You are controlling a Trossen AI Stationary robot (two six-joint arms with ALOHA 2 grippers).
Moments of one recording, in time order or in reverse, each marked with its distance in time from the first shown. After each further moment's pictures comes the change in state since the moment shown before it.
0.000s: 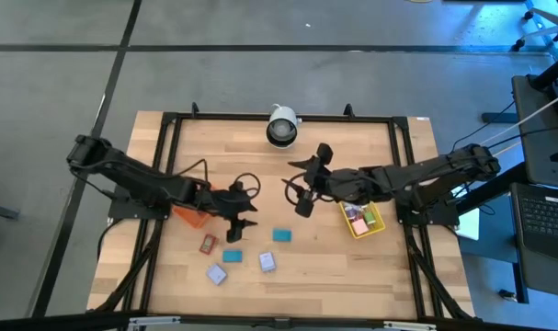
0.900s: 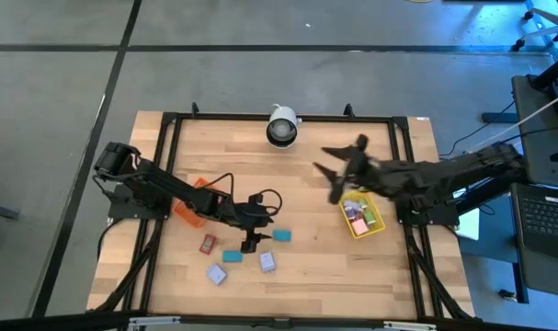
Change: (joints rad) left arm -0.022 0.294 0.107 0.173 0.040 0.135; right arm 0.009 -0.362 -0.334 0.200 0.118 -0.009
